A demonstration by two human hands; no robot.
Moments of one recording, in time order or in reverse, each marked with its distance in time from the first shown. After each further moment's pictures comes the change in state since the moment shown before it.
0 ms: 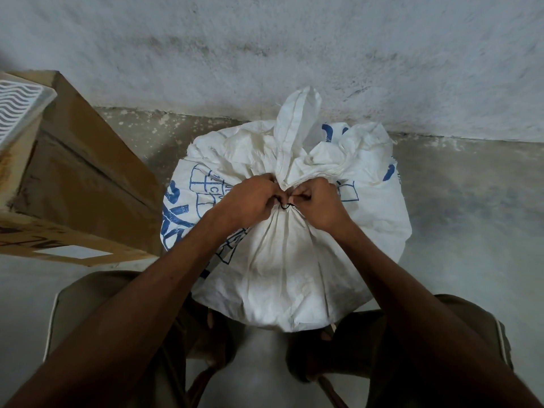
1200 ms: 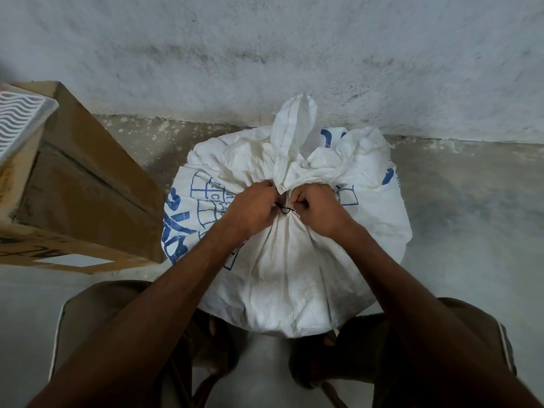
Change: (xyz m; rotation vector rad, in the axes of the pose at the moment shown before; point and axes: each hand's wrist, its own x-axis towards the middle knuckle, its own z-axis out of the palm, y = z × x) left_hand 0.003 0.004 0.010 0.095 0.082 -0.117; right_hand 0.001 -0.009 -0.009 -0.173 -0.030 -0.302
